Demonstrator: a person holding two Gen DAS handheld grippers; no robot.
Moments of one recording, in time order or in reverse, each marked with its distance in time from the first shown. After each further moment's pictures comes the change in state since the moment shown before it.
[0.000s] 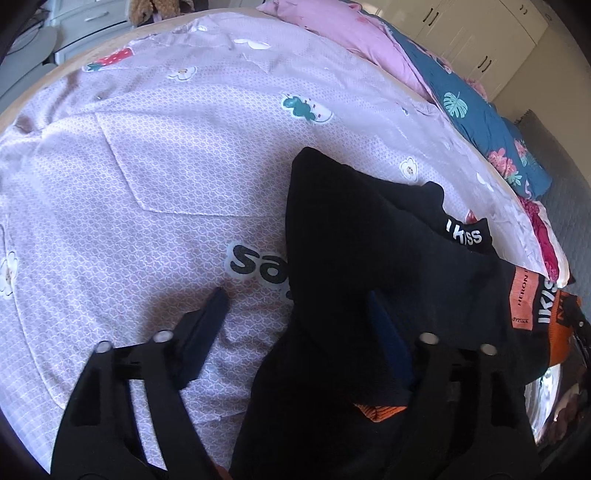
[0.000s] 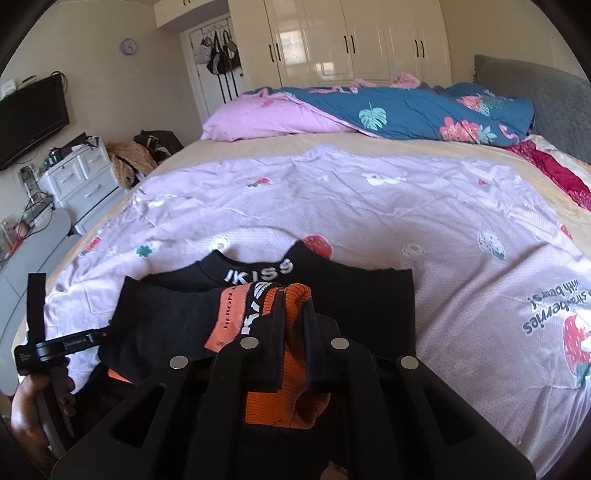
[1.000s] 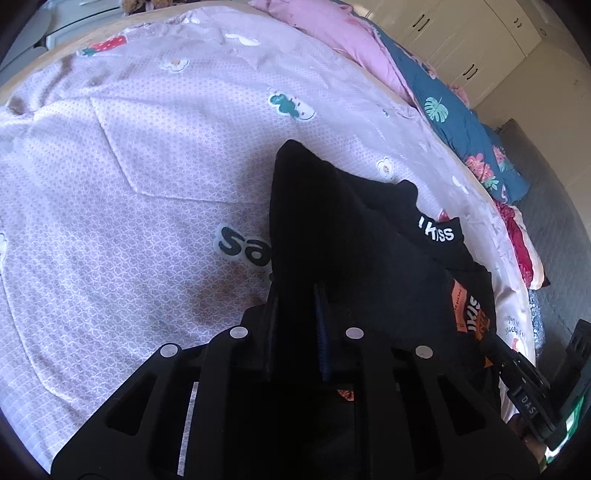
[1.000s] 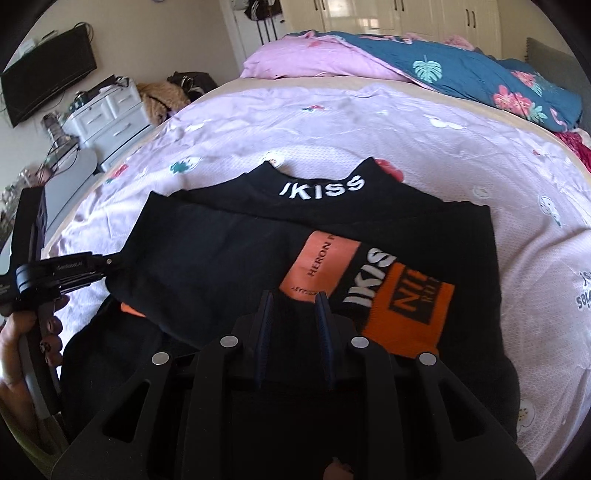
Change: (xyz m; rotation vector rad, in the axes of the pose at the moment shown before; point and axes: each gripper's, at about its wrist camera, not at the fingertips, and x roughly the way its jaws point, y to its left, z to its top) left arm -0.012 0.007 -0.006 -0.033 0.011 -0.099; right arm 0.038 0.048 -0.044 -0.115 0.210 0.130
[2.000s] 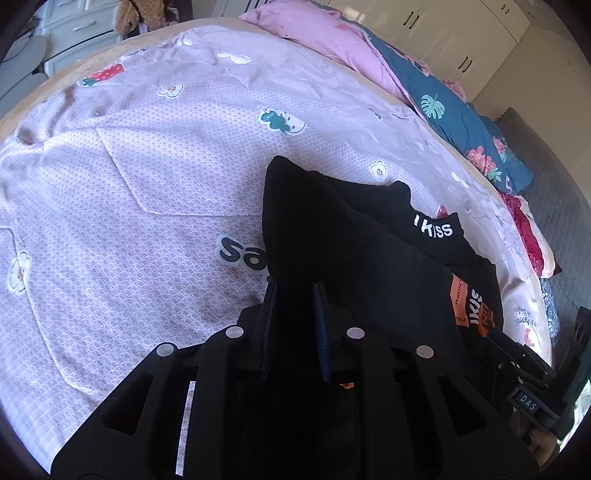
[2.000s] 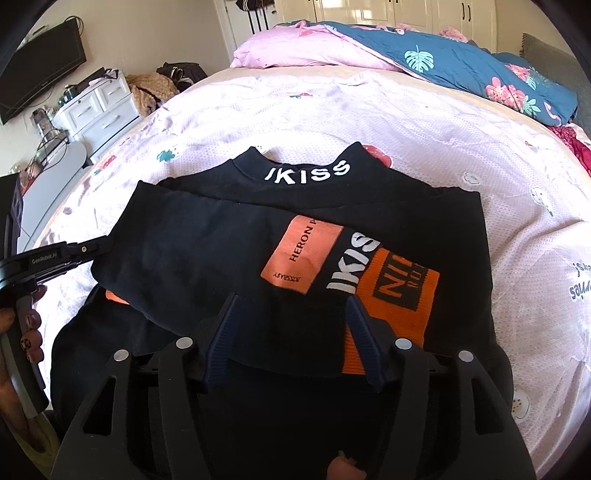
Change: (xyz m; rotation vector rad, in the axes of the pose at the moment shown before) left arm -0.017 -0.017 -0.003 0.072 -0.041 0.052; right arm 0.001 -0.007 -0.005 0.016 0.040 -0.044
